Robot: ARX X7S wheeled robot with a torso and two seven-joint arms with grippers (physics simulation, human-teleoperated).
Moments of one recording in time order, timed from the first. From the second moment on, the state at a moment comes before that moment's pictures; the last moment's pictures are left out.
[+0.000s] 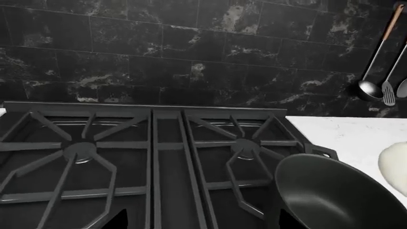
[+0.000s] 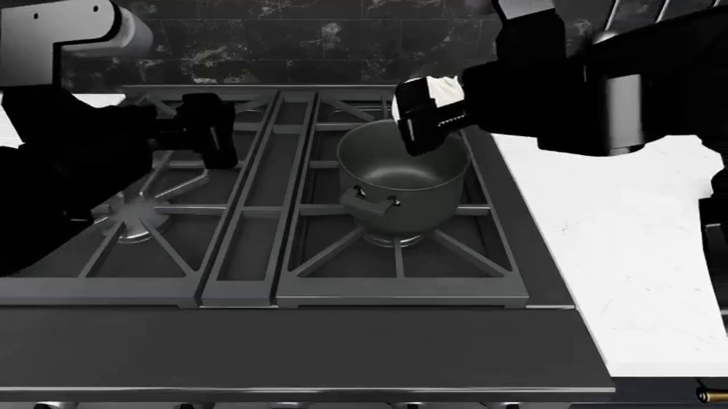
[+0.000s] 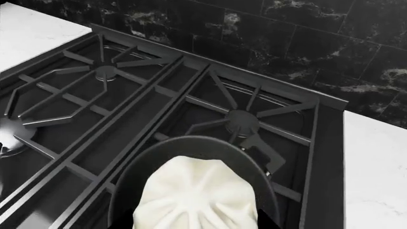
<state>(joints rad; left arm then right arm) -1.11 -0.68 0.19 0.19 -1.62 -1.13 -0.76 1.58 0.43 -0.63 0.26 1.45 1.32 0.48</state>
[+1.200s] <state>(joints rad) -1.06 -0.70 0.22 0.14 -1.52 -1.08 -0.67 1.60 0.32 -0.84 0.54 1.22 1.17 0.16</state>
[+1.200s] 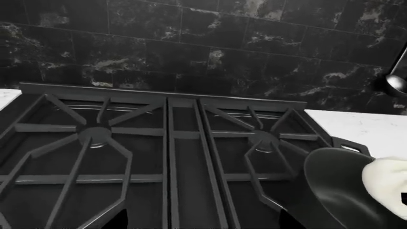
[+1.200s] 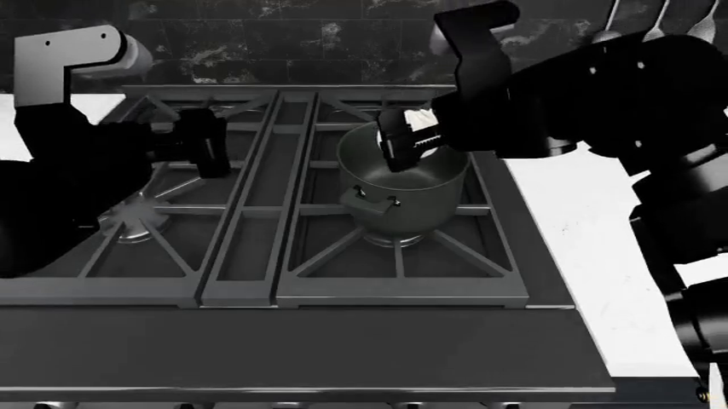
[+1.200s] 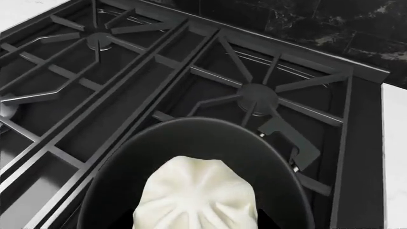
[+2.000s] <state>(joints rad) -1.06 -0.71 0.22 0.14 -1.54 -1.08 -0.70 1.61 0.32 -0.88 0.56 1.19 1.15 0.12</state>
